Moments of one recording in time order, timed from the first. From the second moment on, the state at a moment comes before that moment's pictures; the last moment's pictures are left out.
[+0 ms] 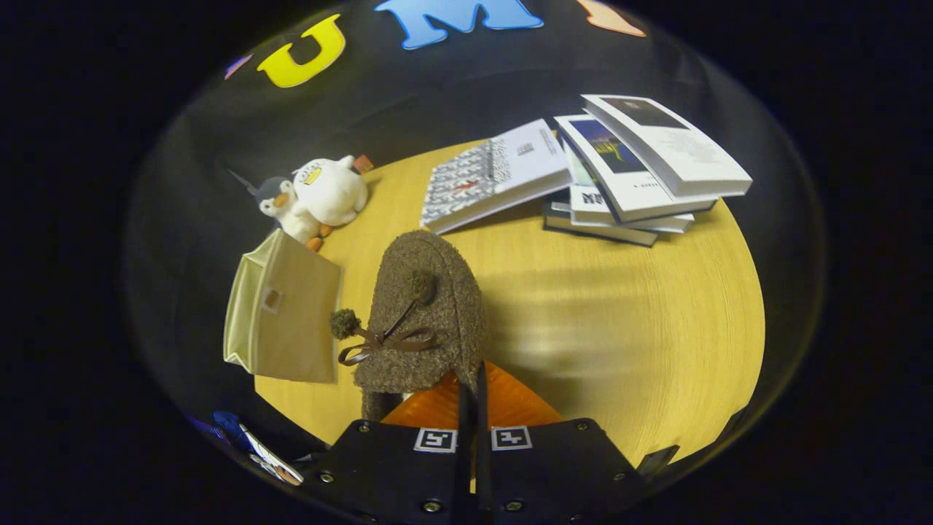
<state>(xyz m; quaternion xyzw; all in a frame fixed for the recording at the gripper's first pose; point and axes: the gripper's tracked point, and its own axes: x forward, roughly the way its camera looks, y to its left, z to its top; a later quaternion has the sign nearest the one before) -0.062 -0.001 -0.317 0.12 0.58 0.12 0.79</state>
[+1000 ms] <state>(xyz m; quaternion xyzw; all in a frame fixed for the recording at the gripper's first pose) -0.008 0.320 -0.270 -0.01 0.55 0.34 0.76</state>
